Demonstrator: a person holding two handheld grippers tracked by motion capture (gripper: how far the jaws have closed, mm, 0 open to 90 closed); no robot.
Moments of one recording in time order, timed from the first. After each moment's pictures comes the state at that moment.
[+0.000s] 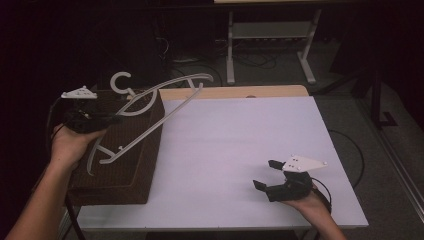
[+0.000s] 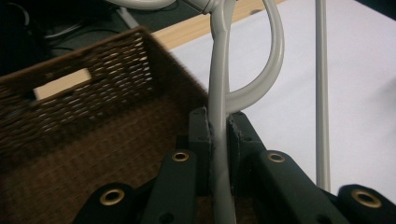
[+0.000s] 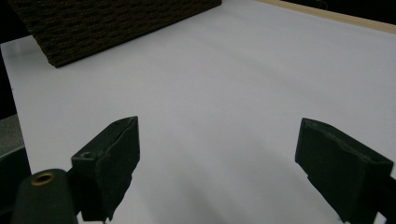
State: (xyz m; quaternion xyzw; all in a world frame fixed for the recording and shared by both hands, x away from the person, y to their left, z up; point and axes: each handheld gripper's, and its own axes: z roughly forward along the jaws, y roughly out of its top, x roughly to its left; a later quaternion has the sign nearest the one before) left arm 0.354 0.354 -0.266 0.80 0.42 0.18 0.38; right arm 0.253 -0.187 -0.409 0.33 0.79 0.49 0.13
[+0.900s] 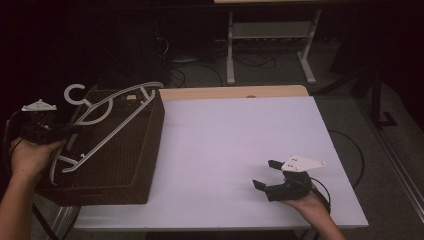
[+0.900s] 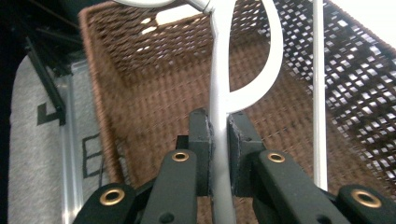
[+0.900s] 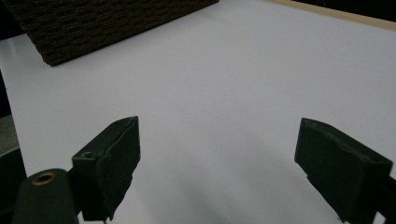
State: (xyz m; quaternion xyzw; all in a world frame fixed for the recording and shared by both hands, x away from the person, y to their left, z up) left arm 0.342 0.455 -0.293 0.77 0.50 0.24 0.31; right arm 0.254 -0.186 -0.411 0.33 0.79 0.49 0.13
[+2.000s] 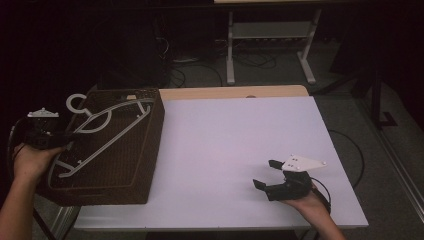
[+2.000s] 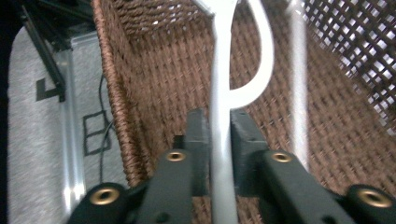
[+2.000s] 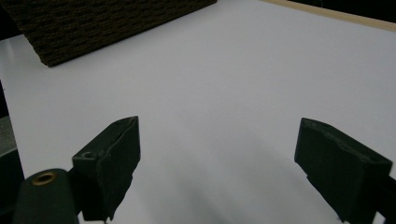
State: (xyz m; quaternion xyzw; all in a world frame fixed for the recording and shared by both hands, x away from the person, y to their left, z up) left arm 0.349 0.472 -0.322 0.77 0.53 0.21 0.30; right arm 0.254 -0.186 -0.410 0.34 0.79 0.49 0.14
